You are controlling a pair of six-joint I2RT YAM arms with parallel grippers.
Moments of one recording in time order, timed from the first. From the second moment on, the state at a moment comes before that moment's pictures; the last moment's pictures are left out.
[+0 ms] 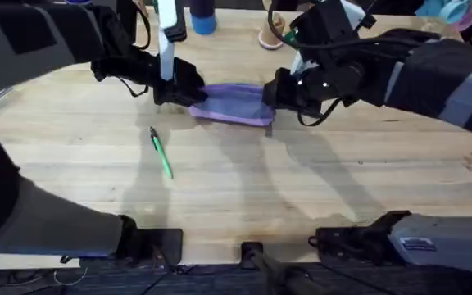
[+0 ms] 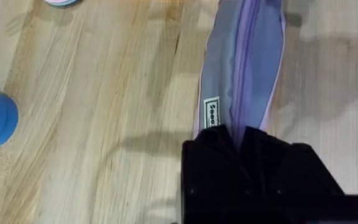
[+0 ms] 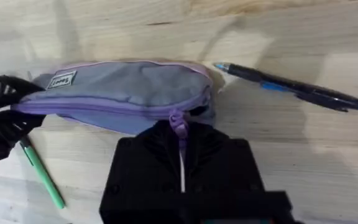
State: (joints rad) left arm -0.01 1.67 1.06 -0.67 0.79 1.31; right arm 0.51 1.49 1.01 -0.59 0.00 0.66
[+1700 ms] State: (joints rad) left arm -0.01 1.67 1.06 -0.67 0.79 1.31; right arm 0.64 1.49 0.99 -0.27 -0.06 0.73
